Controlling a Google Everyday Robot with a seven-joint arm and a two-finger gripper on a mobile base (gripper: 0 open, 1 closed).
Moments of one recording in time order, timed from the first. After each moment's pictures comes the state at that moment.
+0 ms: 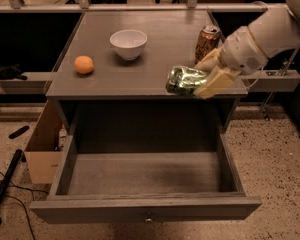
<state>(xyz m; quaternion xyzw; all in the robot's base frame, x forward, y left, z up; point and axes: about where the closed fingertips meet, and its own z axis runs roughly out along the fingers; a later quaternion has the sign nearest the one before) 0.563 -0.120 0.895 -0.67 0.65 0.20 0.29</state>
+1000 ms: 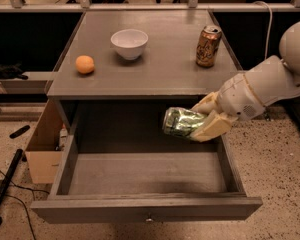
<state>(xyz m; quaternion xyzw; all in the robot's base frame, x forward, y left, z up) 0.485 -0.120 0.828 -0.64 0.68 0.24 0.27</state>
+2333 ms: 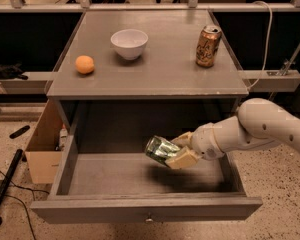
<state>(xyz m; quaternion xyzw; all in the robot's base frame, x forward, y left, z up) 0.498 -0.072 0.679 -0.55 0.72 0.30 0.30</state>
